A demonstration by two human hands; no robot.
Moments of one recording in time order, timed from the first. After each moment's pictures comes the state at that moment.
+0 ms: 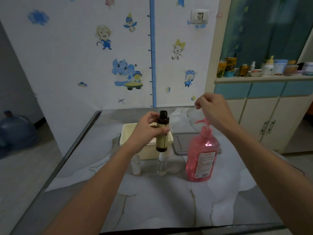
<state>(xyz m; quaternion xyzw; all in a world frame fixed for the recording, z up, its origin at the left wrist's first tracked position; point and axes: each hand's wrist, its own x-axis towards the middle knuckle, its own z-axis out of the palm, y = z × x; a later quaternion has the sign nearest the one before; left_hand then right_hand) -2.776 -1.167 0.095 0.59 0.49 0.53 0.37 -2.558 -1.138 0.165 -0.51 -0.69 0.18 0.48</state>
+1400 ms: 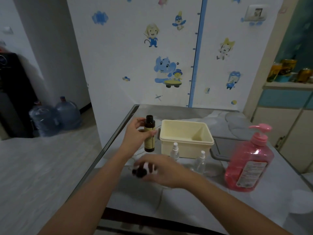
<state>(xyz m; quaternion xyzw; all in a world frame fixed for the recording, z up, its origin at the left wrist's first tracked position) -2.923 -1.227 0.053 0.47 0.56 0.64 0.25 -2.751 -1.238 0.043 -0.12 -0.95 0.24 0.16</state>
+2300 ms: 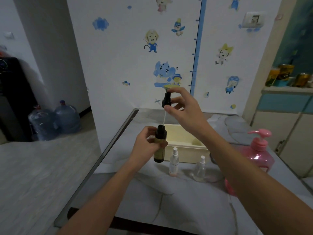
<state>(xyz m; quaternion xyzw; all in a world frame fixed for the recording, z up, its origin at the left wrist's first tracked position) -2.887 -1.234 0.051 0.49 0.53 0.63 0.28 -2.741 -1.170 0.159 -0.21 -0.79 0.31 0.48</state>
